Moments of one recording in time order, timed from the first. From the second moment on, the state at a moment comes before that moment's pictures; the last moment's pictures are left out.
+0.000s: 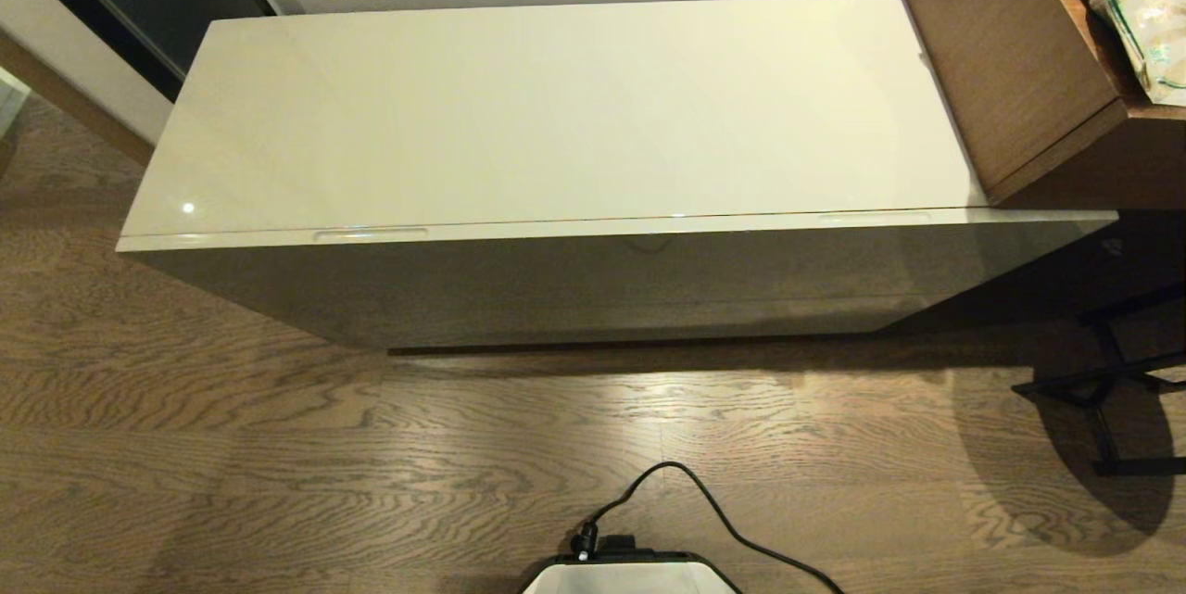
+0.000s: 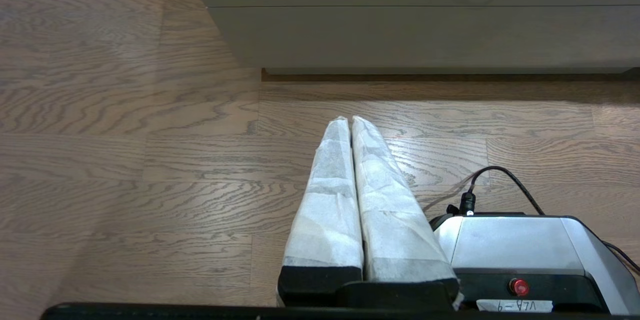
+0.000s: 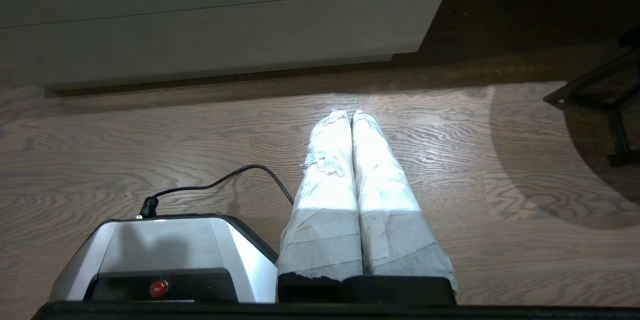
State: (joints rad) left arm 0.01 0.00 -0.02 0.04 0.00 0.00; right arm 0.01 0.00 0.00 -0.01 -0.02 0.05
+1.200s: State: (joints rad) left arm 0.01 0.00 -0.02 0.04 0.00 0.00; right arm 0.01 0.00 -0.37 0.30 0.07 0.09
